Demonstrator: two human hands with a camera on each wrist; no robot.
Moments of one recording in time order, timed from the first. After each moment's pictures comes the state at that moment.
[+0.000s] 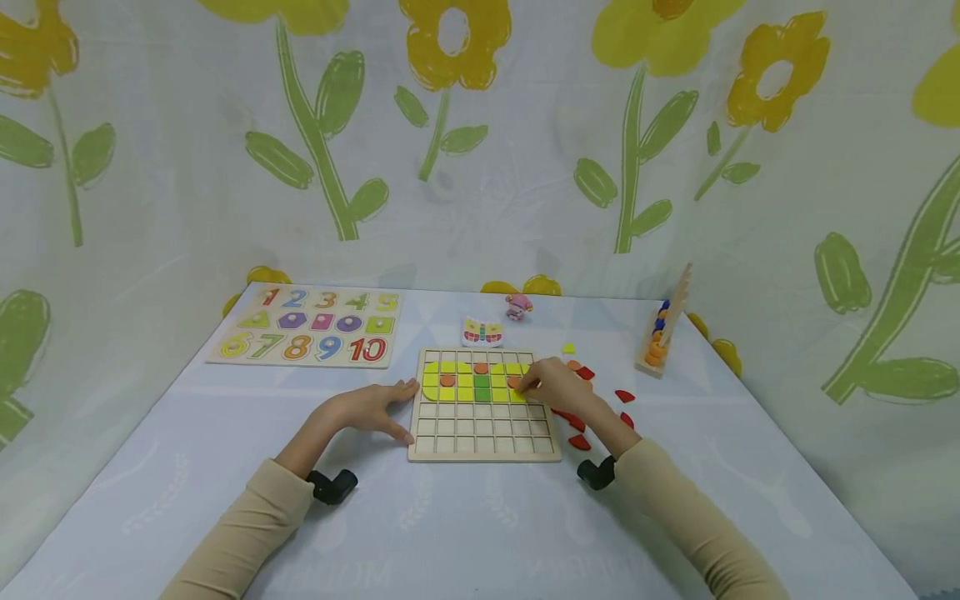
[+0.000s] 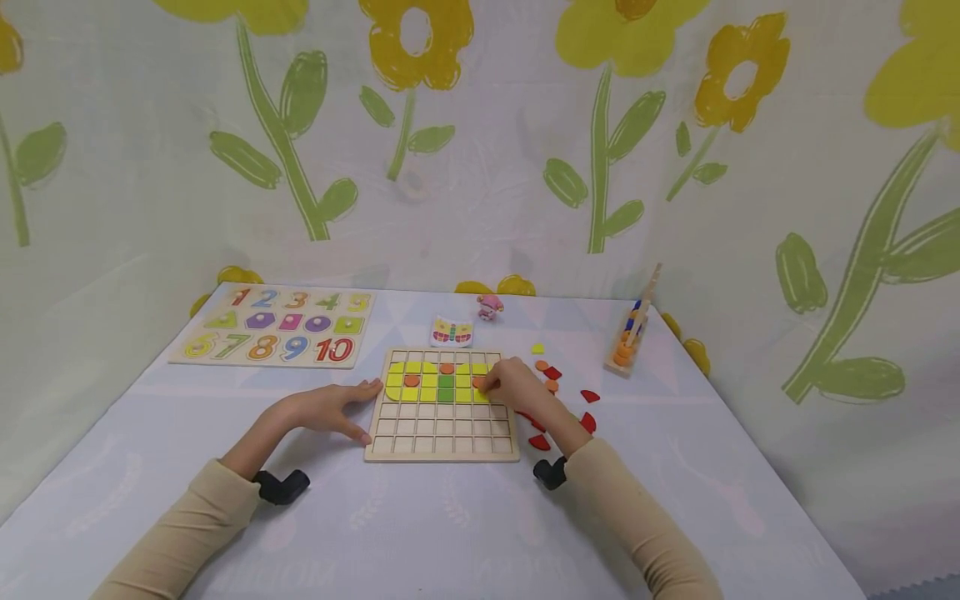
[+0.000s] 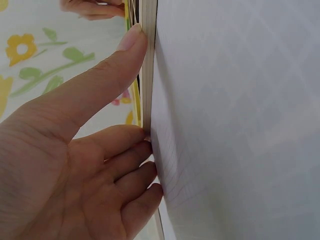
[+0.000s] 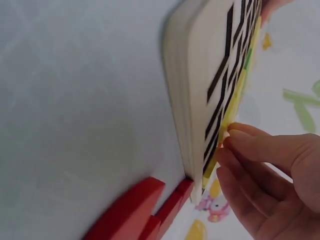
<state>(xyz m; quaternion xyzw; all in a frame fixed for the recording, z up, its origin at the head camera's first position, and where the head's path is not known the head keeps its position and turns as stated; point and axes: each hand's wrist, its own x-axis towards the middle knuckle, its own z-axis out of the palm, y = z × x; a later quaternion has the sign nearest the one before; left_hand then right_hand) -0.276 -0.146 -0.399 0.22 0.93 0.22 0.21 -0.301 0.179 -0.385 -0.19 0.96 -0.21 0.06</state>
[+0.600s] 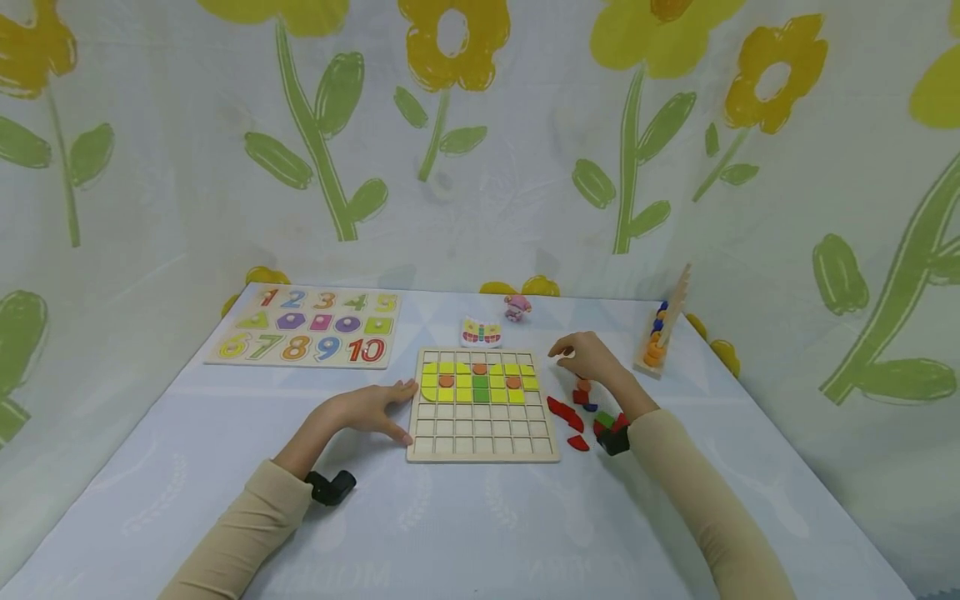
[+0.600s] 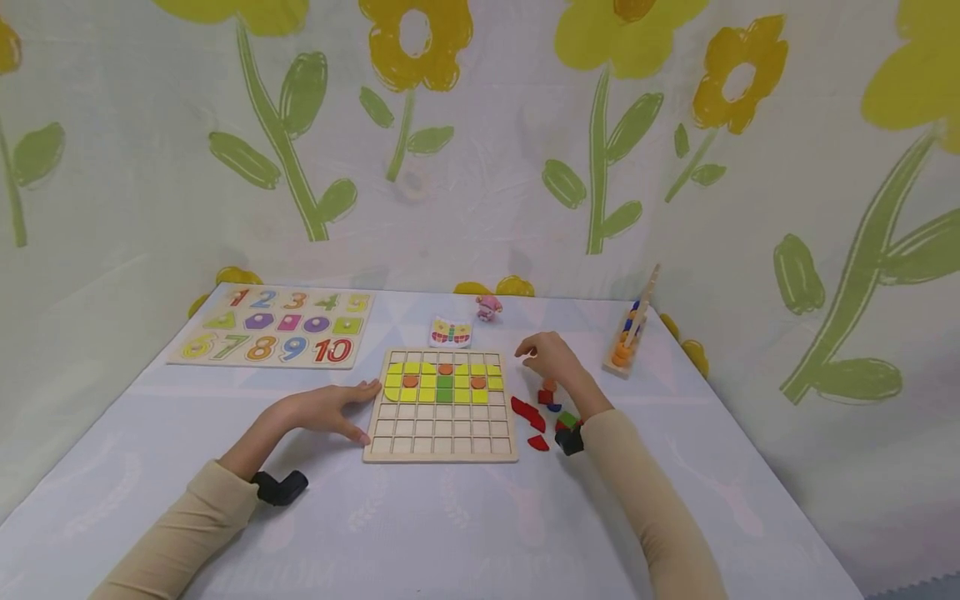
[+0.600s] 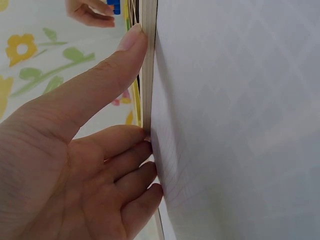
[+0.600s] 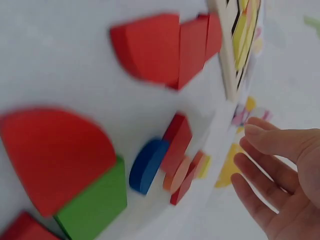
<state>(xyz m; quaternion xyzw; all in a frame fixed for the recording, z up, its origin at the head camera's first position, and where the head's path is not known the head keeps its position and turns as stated) -0.276 -0.148 -0.403 0.23 0.93 0.22 0.21 -0.347 0.237 -0.374 -0.17 0.97 -0.19 0.03</state>
